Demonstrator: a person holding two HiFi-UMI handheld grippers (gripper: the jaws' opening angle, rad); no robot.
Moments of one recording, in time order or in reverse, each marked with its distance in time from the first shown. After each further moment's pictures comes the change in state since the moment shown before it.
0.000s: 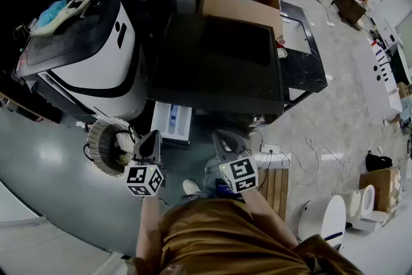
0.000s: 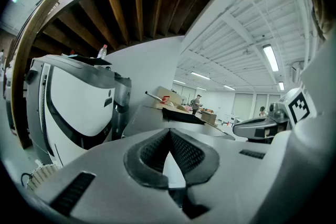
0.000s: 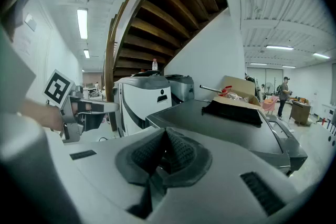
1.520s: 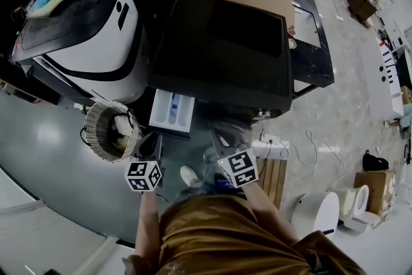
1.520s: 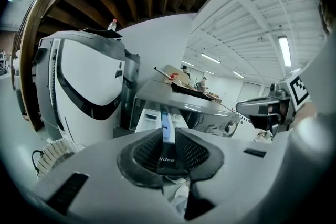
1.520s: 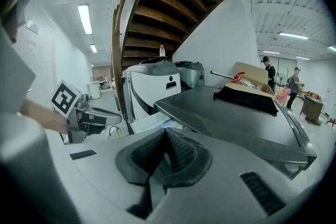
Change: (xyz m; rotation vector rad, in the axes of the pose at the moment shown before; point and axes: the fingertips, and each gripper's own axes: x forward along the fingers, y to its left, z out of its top) left arm -0.002 0.029 -0.093 -0.073 0.235 0.064; right arm 0.028 0.010 -0.035 -0.011 0.128 0.119
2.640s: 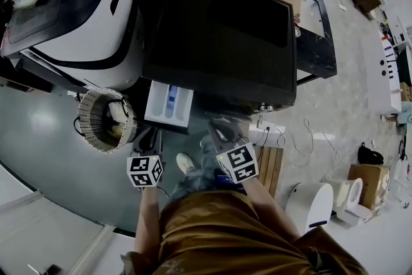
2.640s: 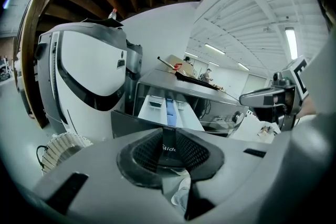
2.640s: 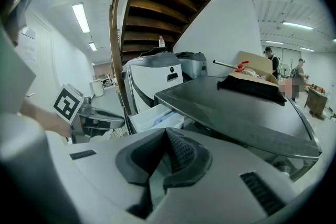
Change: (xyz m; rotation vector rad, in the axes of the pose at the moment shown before) left arm 0.027 0.011 -0.032 0.005 0.098 0.052; right arm 0.026 -0.005 -0.022 0.039 0.085 0.051
